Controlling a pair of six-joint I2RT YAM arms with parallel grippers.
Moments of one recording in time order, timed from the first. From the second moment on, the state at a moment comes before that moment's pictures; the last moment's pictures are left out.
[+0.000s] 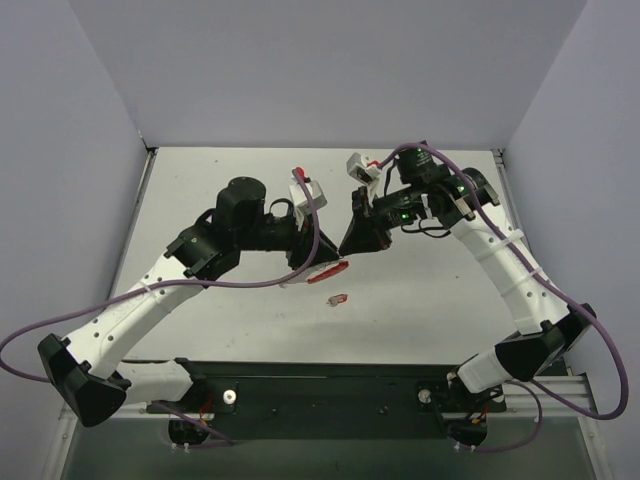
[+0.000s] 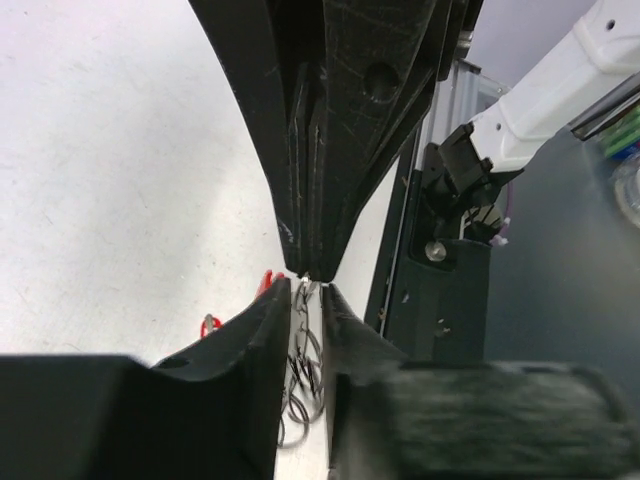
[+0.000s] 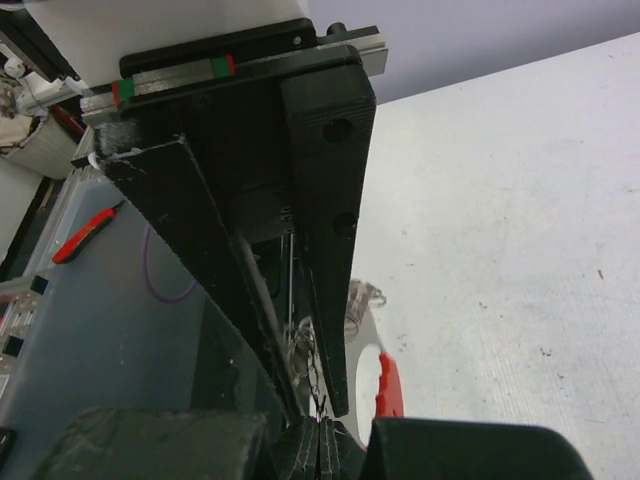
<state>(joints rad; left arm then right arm) -0.75 1.23 1.30 -0.40 0.63 -0.07 0.55 1.48 1.71 -1.11 -0.93 -0.44</state>
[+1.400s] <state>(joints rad) -0.47 1.27 1.05 0.66 0.79 -0.68 0.42 1.43 1.61 -0.31 -1.04 0.34</state>
